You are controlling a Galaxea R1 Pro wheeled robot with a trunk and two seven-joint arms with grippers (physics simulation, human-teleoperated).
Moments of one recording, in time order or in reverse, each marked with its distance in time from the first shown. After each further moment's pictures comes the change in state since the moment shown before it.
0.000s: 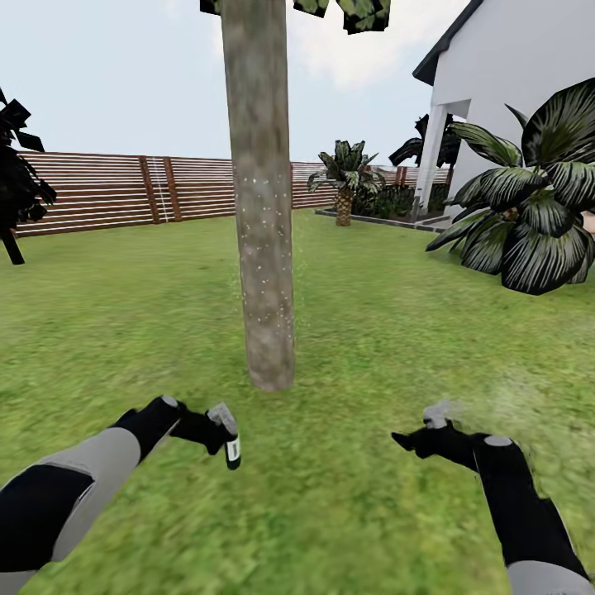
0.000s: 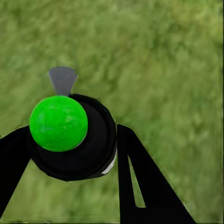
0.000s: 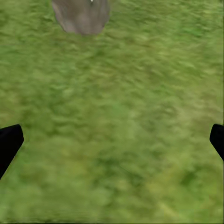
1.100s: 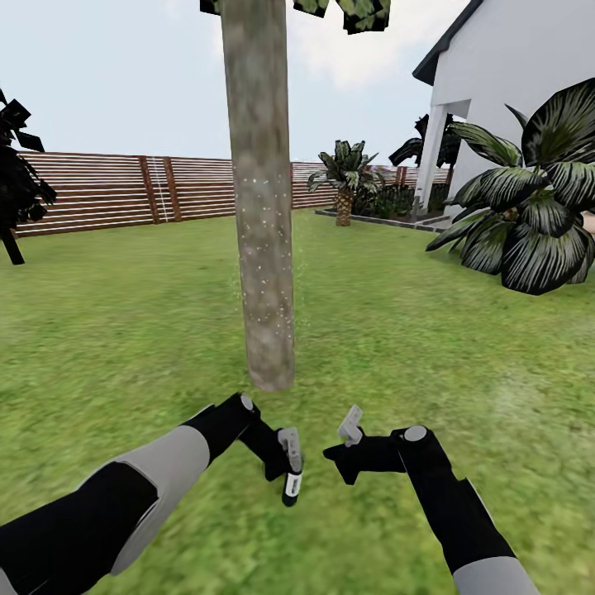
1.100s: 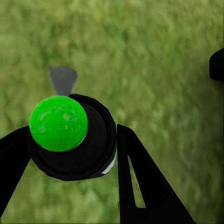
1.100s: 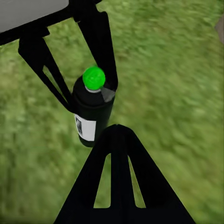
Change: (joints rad) left arm 0.000 -0.268 -0.198 -0.065 -0.152 0.009 -0.221; right arm -0.010 0.088 0.395 -0.007 -0.001 0.002 0.268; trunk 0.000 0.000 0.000
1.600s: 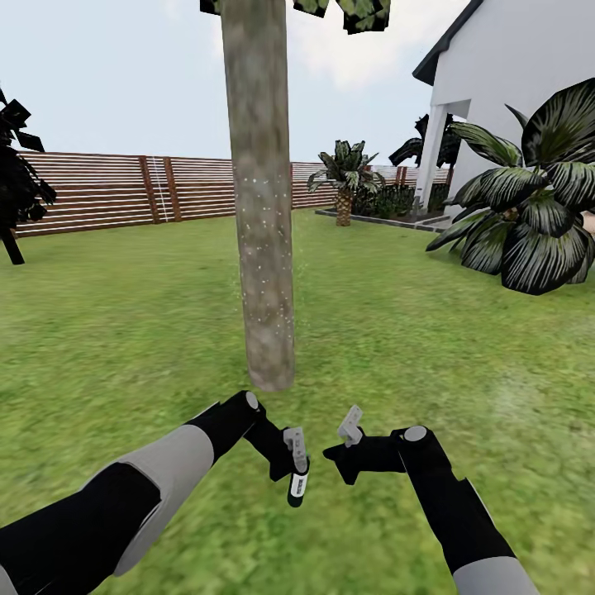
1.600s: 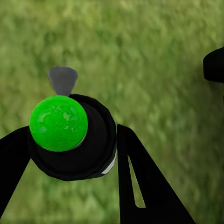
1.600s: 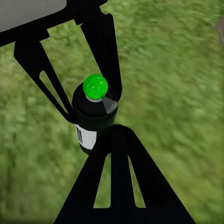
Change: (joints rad) left arm 0.000 -0.015 -0.014 -0.025 -0.002 0.001 -0.026; right arm 0.000 0.000 0.000 0.000 0.000 0.000 0.000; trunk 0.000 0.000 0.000
